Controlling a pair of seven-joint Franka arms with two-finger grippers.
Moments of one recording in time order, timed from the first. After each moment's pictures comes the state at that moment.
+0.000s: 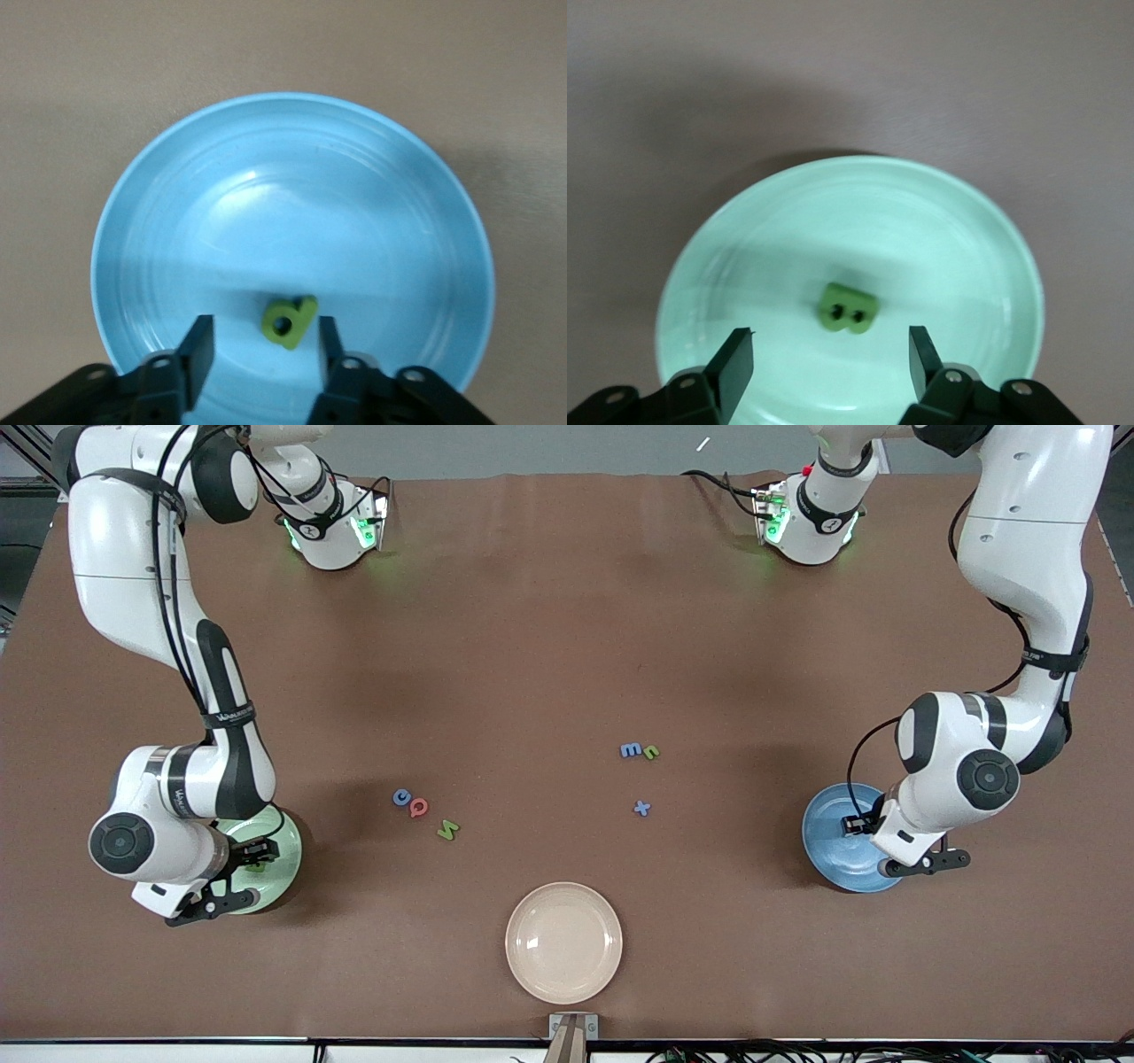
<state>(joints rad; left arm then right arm) 0.04 0.64 -0.09 -1.72 0.15 2.32 -0.26 0.10 0.84 -0.14 -1.35 -0.04 2.09 -0.26</state>
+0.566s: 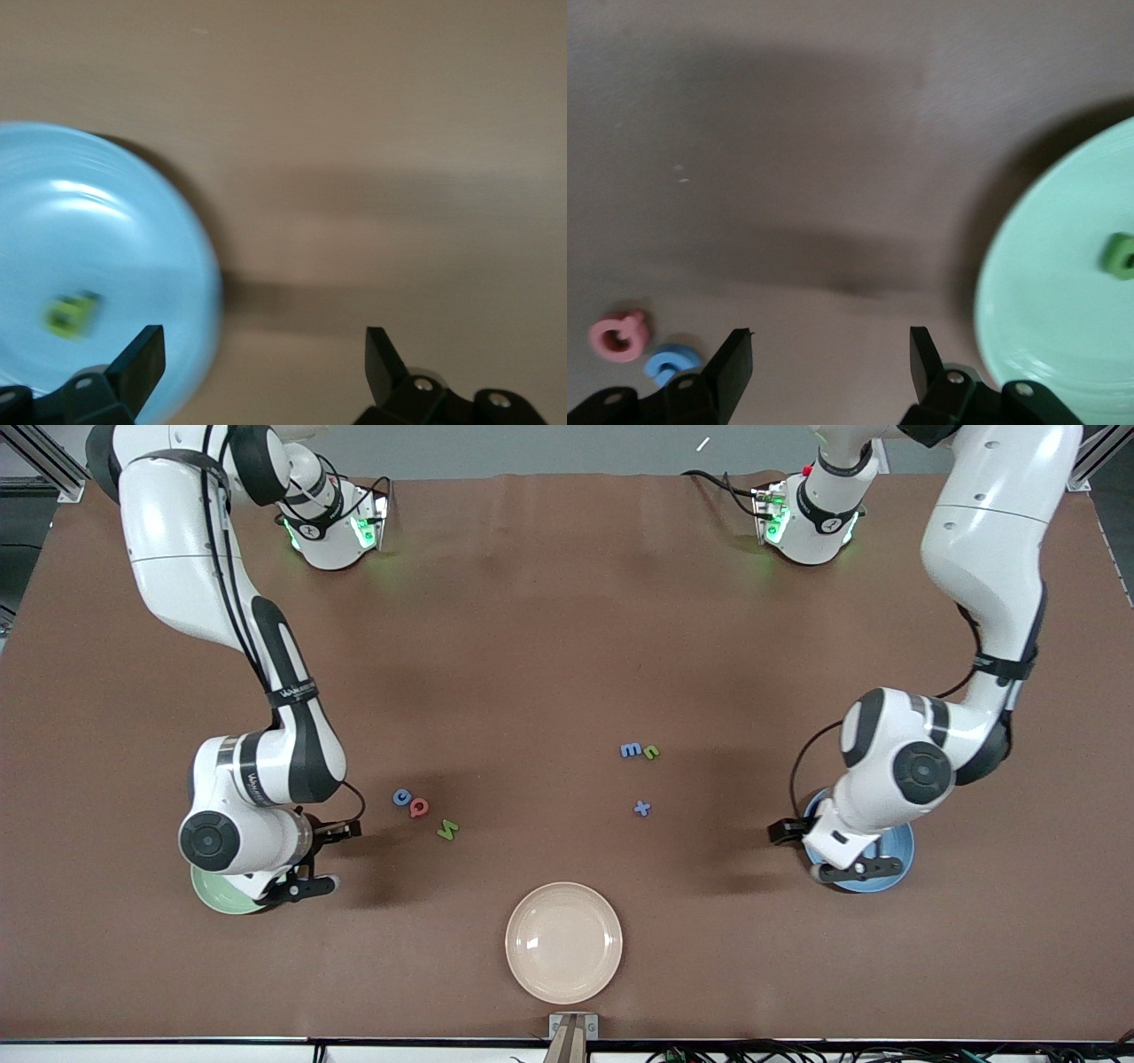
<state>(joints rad) -0.05 0.65 -0.23 -1.64 0.14 2.32 -0.47 0.26 0.81 -0.13 -1.36 0.13 1.94 -0.07</state>
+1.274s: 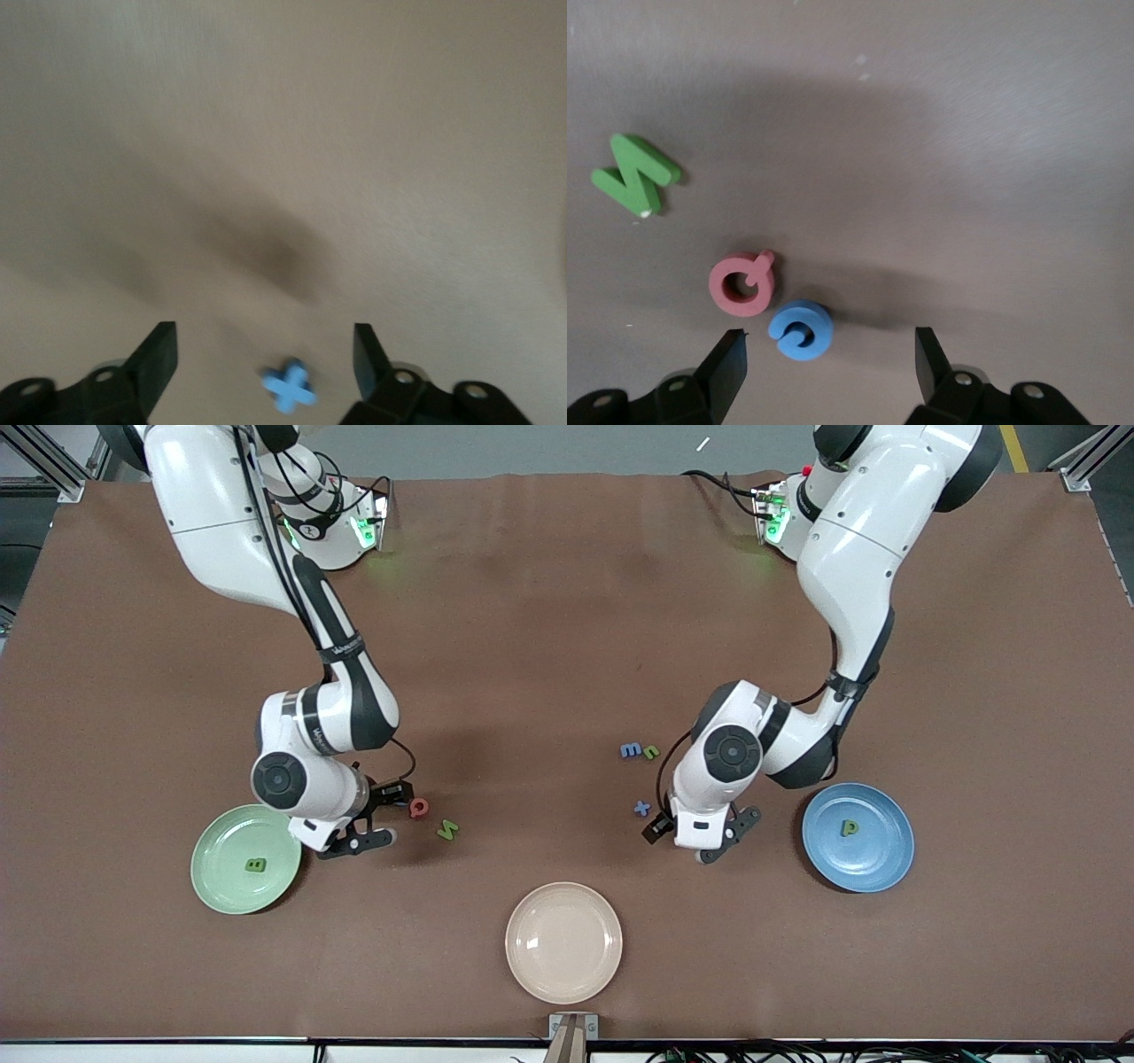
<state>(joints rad) -0.34 0.82 -0.23 -1.47 0.14 2.33 -1.36 0.40 0.65 -0.13 -1.73 0.19 2.24 -0.07</state>
